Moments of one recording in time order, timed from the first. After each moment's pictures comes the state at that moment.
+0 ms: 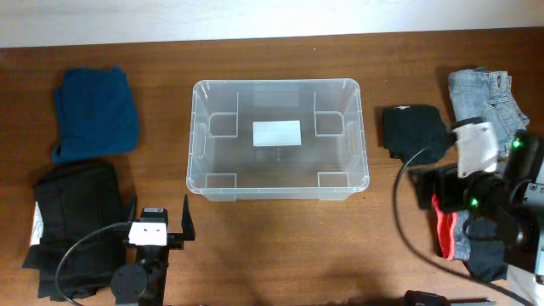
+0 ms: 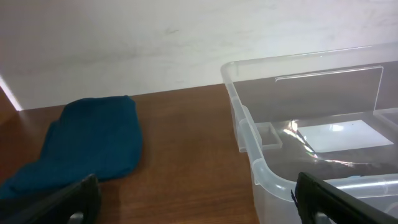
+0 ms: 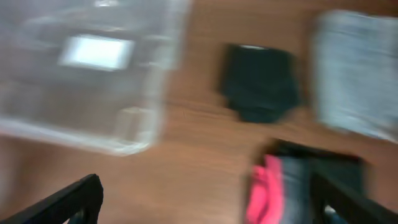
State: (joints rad) left arm 0.00 0.01 0.02 -0.08 0.03 0.11; right arm -0.22 0.99 1.35 -1.23 -0.21 -0.28
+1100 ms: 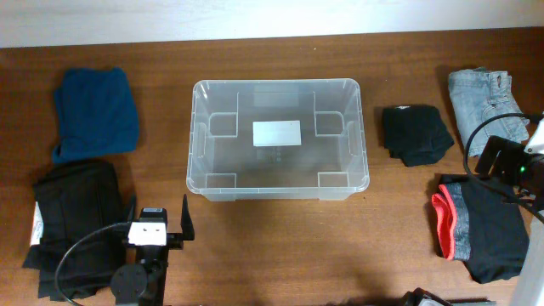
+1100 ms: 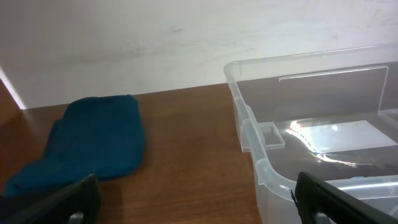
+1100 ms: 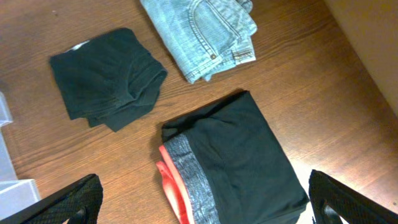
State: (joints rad) left arm 0.00 0.01 0.02 -0.08 0.02 0.11; right arm -0.55 1.21 1.35 -1.10 0.01 -0.10
